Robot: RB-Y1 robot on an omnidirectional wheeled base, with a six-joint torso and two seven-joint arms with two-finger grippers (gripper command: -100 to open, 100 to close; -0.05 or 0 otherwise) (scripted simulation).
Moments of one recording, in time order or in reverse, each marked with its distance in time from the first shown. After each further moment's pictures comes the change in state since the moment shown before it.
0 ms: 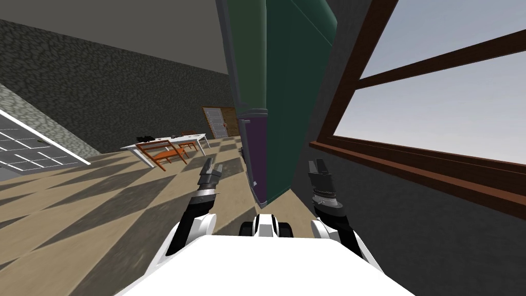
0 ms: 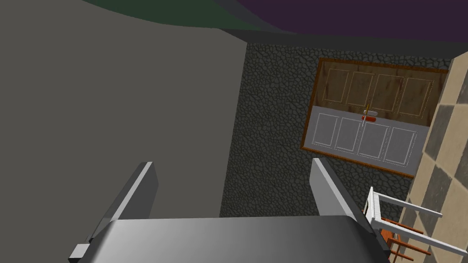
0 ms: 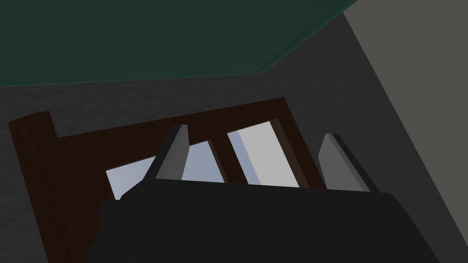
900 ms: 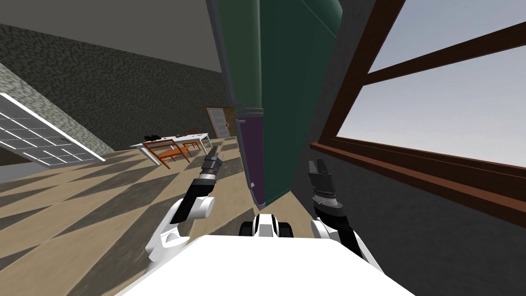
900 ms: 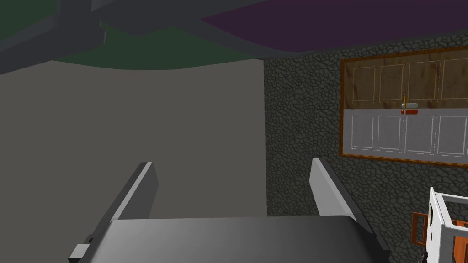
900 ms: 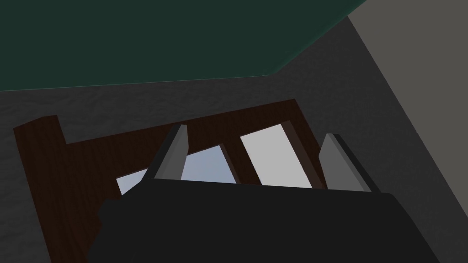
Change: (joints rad) left arm -0.215 0.156 0.060 -0.029 -0.039 0.222 -0.062; right arm 0.000 0.000 0.000 0.000 0.000 0.000 0.000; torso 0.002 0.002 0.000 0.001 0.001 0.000
